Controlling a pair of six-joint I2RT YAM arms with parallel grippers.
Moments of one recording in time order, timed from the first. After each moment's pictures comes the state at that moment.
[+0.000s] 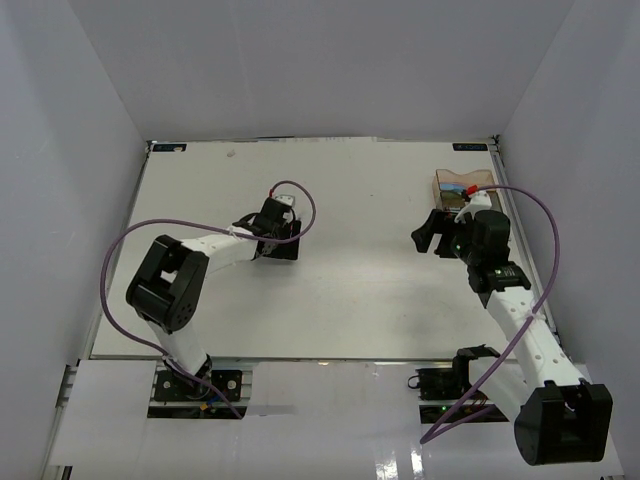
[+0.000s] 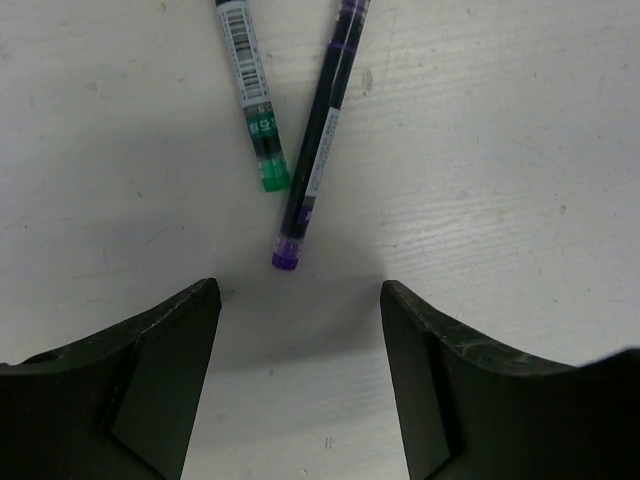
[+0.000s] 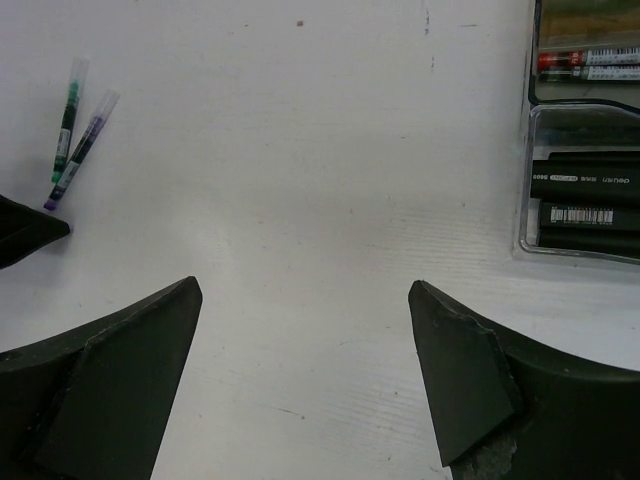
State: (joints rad) left arm -0.52 1.73 0.98 -0.20 -0.14 -0.29; right arm 0.11 0.93 0.63 -0.18 -0.23 0.25
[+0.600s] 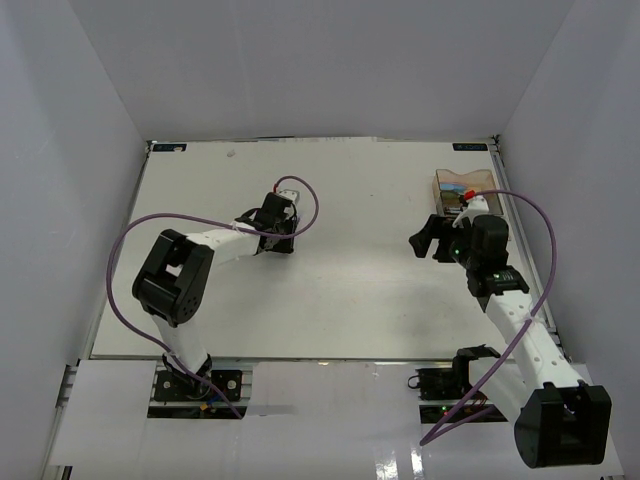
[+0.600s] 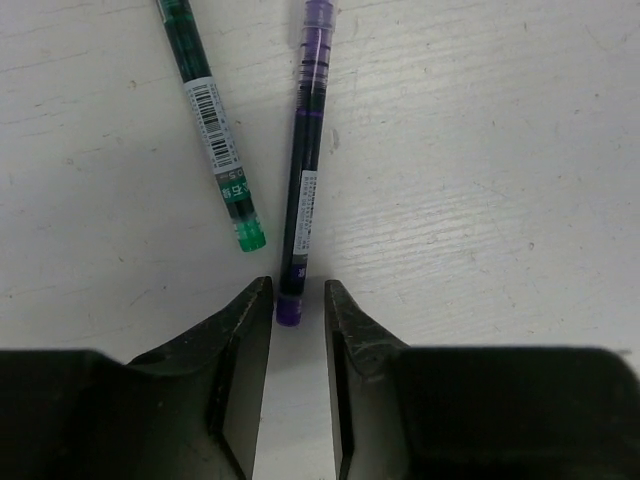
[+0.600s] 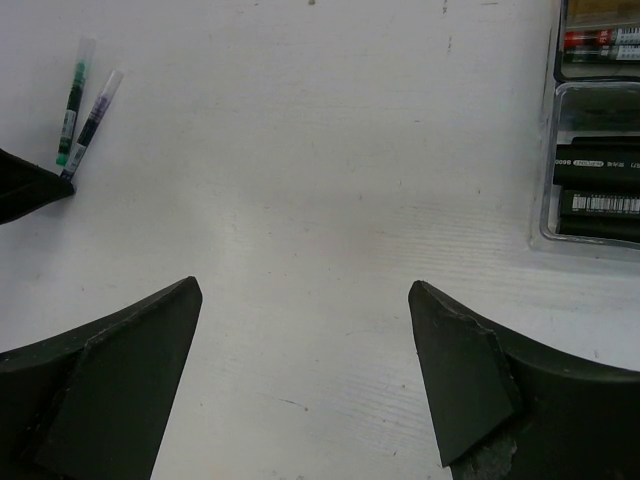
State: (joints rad) left arm -0.51 1.79 1.04 -0.15 -0.08 -0.24; right arm 0.11 0.91 0.59 -0.15 -0.26 0.25
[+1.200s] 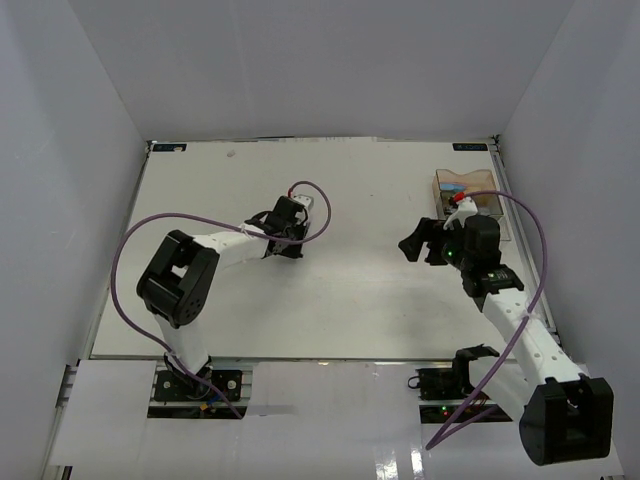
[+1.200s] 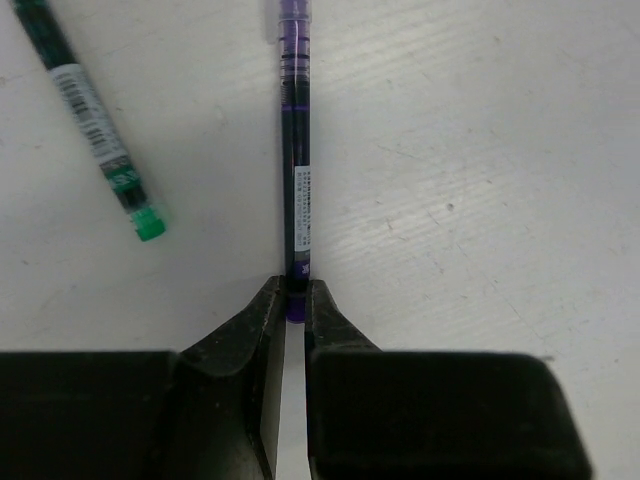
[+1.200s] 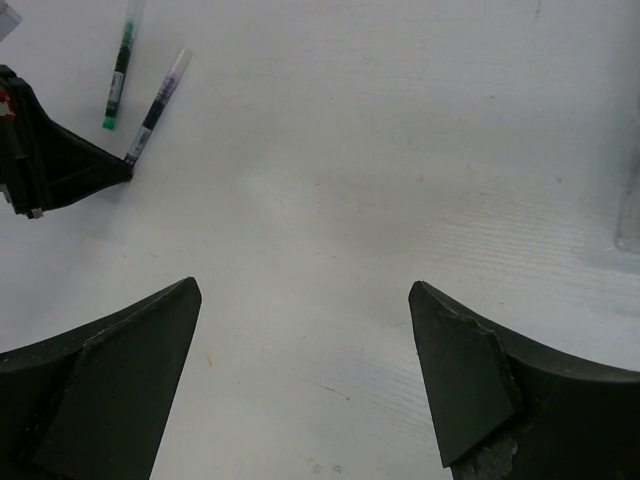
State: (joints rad) left arm -0.58 1.80 1.06 -0.18 -0.07 -0.23; right arm 0.16 0.92 0.58 -0.14 -0.31 0.28
